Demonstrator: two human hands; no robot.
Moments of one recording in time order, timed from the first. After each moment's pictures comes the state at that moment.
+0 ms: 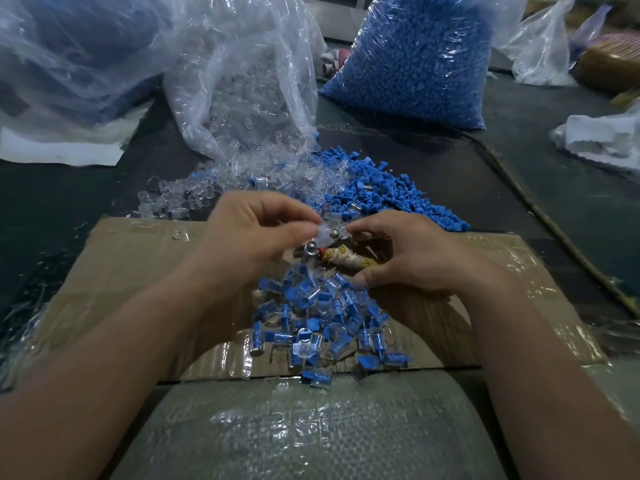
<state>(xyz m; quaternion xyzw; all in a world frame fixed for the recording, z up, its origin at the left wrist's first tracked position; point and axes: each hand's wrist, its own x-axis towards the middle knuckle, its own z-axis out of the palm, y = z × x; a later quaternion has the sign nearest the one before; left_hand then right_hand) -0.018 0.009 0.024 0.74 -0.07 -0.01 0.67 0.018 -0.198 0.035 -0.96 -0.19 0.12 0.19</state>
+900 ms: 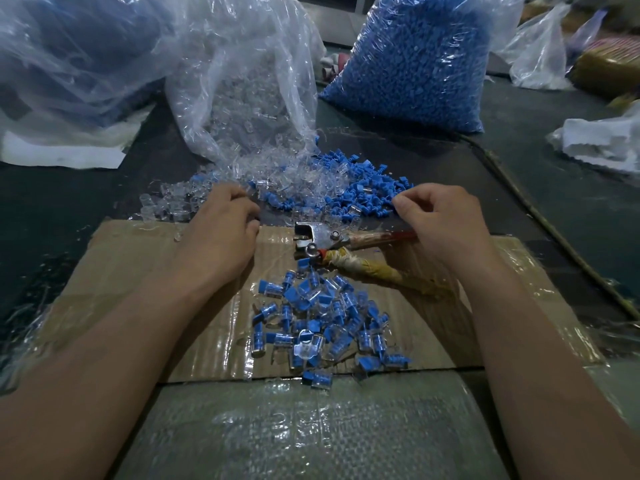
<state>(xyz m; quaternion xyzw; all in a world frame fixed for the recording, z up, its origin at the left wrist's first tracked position) 0.017 0.033 -0.005 0.96 -0.01 0.10 0.25 0.031 -0.212 0.032 -0.95 -0.02 -0.12 0.29</state>
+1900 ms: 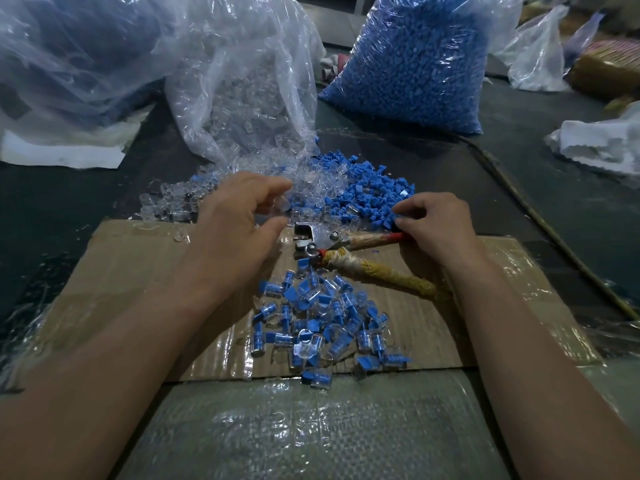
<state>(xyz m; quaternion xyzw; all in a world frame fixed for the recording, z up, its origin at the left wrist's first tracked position) -0.006 0.016 0.019 0.89 -0.13 0.21 0.37 0.052 -0.221 0.016 -0.96 0.01 -0.08 0.25</state>
